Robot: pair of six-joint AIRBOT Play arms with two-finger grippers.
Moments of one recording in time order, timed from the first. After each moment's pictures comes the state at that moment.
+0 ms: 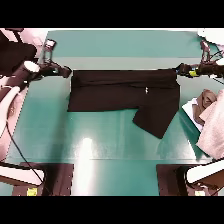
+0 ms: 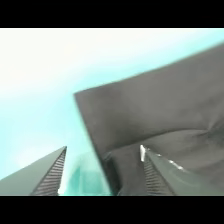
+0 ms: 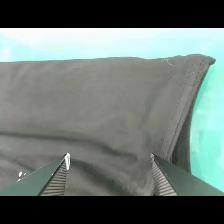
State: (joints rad) left arm 0.07 -1.56 1.33 0.90 -0.56 -0.78; right arm -0.28 -1.72 1.58 -0.92 0.98 1.10
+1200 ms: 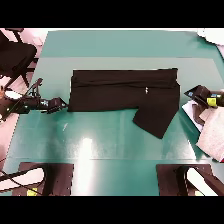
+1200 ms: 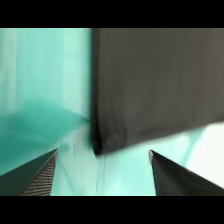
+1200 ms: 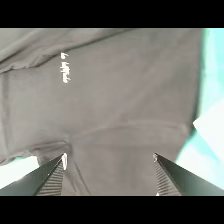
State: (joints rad) left arm 0.28 -1.31 0.80 0.76 -0.94 -1.02; right arm -0.44 -0.93 0.85 -0.94 1.08 1.37
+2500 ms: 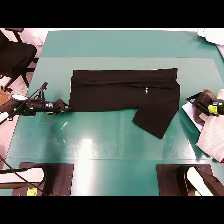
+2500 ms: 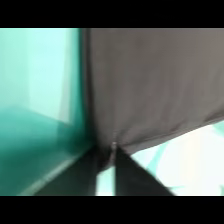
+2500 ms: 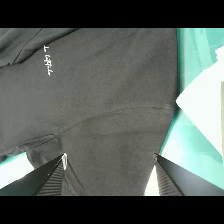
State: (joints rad) left arm 0.27 -1.43 0.78 0.69 -1.00 -0.93; right arm -0.48 -0.85 0.75 -0.93 1.08 1.37
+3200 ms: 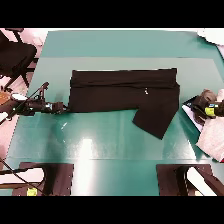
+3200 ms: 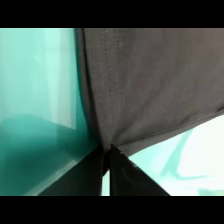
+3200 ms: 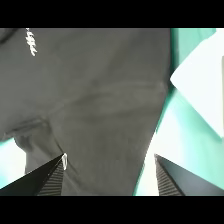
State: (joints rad) left arm 0.27 -1.41 0.79 0.75 -1.01 -0.87; right arm -0.47 -0.93 0.75 -0.97 1.13 1.39
